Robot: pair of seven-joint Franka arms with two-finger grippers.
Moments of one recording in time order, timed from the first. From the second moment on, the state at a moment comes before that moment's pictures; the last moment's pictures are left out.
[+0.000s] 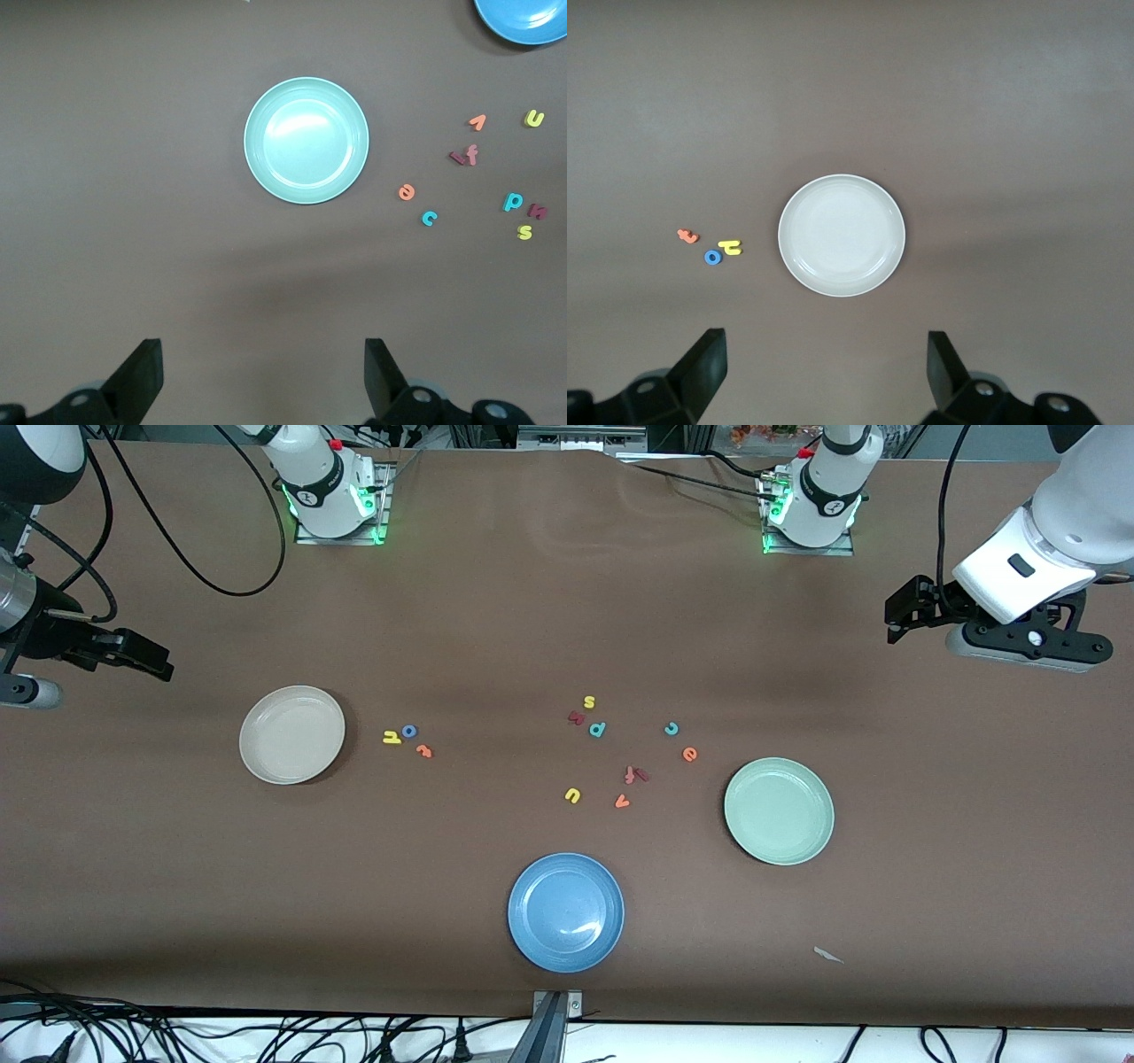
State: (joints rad) left arm -0.06 0.03 -0.11 -1.56 0.03 1.53 -0.01; right arm 0.04 0.10 -0.03 -1.55 -0.03 1.60 0.14
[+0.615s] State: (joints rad) left arm -0.05 0.04 -0.11 -1.55 0.03 1.53 -0.01; right arm 0.04 0.10 -0.03 -1.55 -0.03 1.60 0.14
